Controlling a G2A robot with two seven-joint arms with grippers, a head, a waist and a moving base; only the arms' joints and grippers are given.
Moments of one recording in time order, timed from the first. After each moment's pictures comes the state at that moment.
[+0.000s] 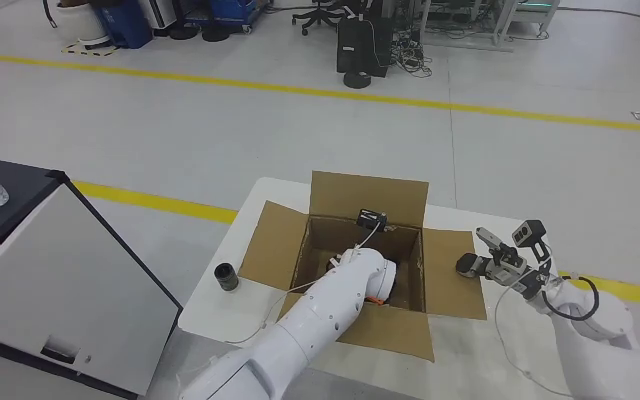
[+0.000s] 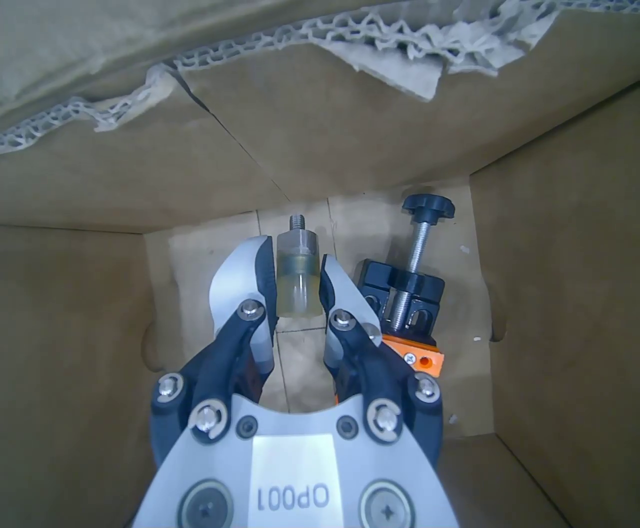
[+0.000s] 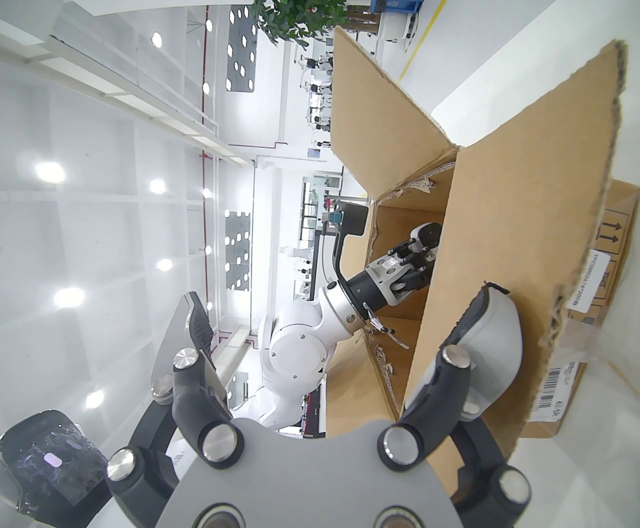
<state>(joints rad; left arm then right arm) 0.73 -1.86 -0.77 -0.74 1.26 0.46 -0.82 -1.31 -1.01 1.66 -1.28 0.54 -0.10 1.12</state>
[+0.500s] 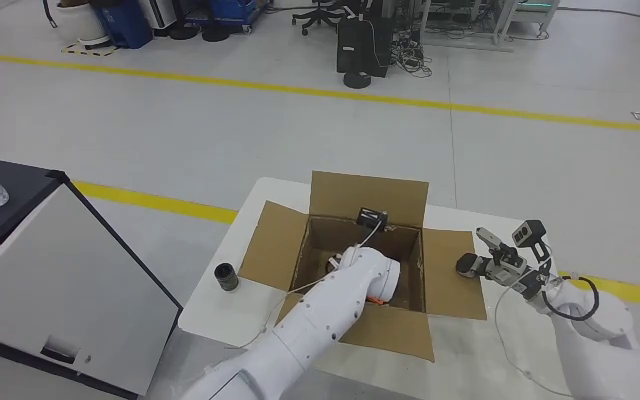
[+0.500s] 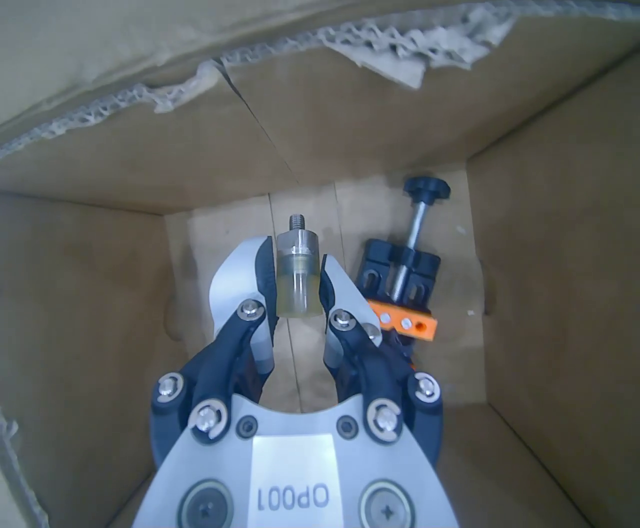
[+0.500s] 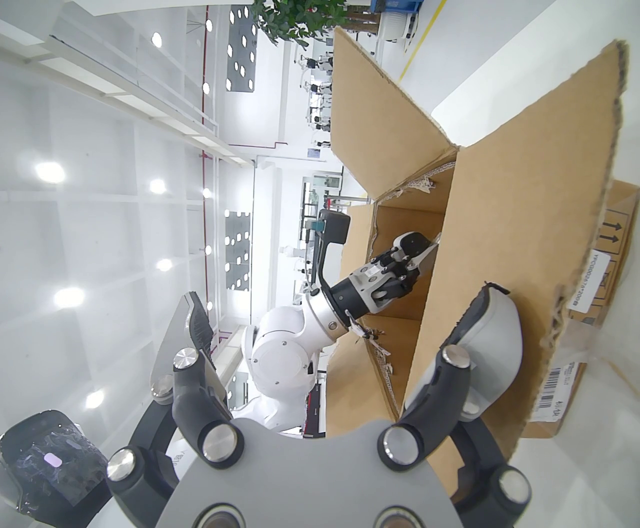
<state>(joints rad) 0.80 -1.82 -0.81 -0.99 1.41 0.47 -1.07 -1.31 -1.01 1.66 -1.28 0.54 -0.10 1.12</state>
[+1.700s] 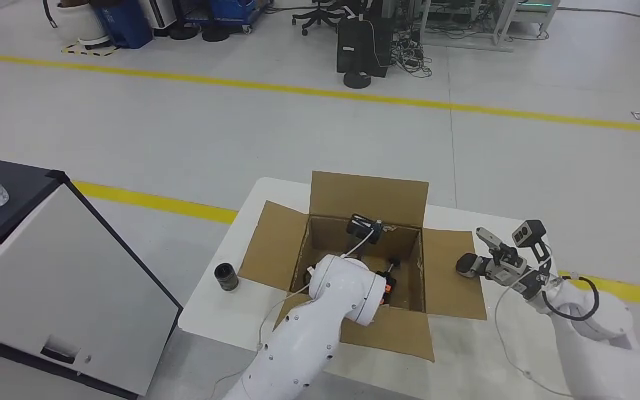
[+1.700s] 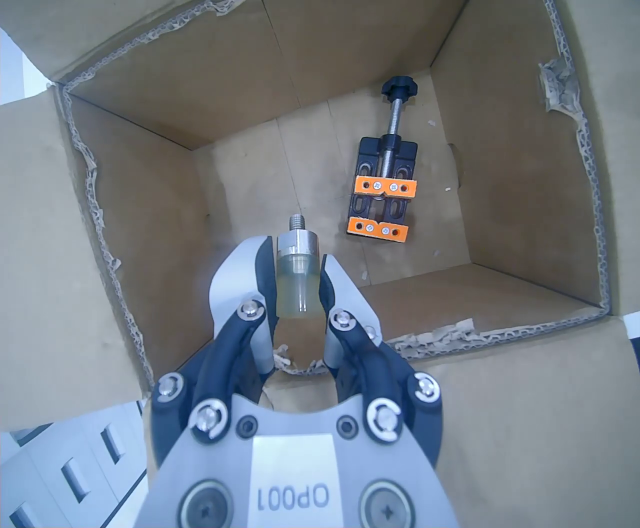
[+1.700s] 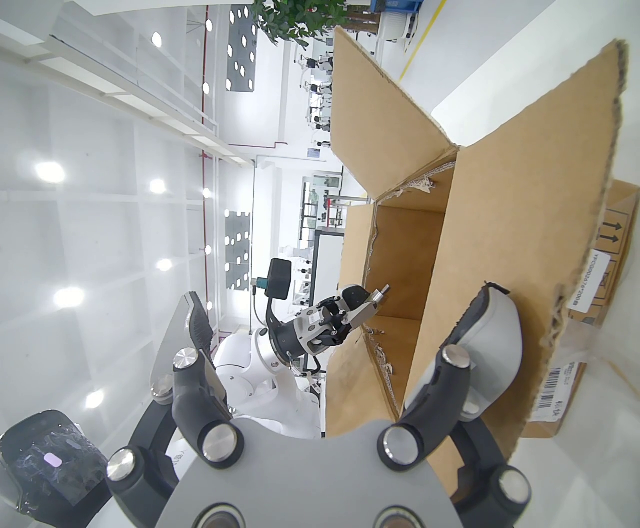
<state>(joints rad) 1.05 -1.75 -0.91 -1.57 1.67 0.25 -1.47 -1.31 -1.01 1.66 -1.28 0.54 -0.10 1.12</state>
